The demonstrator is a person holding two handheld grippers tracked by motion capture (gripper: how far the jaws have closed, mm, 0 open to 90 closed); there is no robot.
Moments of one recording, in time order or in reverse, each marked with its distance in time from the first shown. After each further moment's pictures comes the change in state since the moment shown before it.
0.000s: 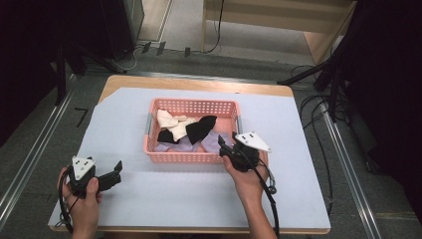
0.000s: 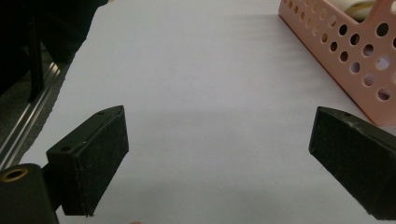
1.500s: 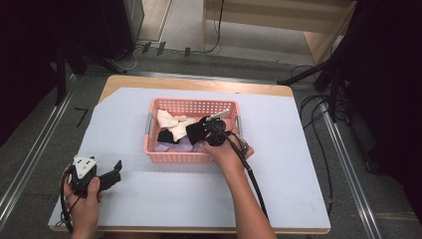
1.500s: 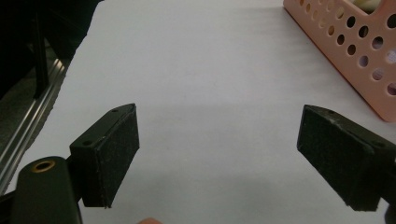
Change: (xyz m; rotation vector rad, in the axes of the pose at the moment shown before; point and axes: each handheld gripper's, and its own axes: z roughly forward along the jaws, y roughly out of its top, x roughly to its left) left arm -0.002 0.001 0.002 0.021 0.018 0.012; right arm 0.022 0.016 0.113 0.753 -0.089 0.021
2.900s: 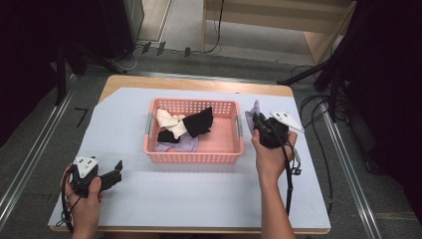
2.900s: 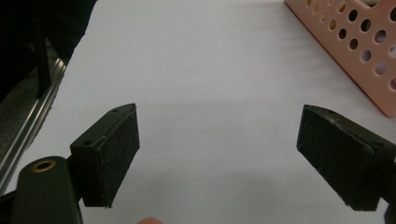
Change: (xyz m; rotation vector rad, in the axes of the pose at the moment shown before) left arm -0.002 0.001 0.001 0.018 0.004 0.018; right arm -0.108 -0.052 -0.092 -0.809 -0.028 0.195
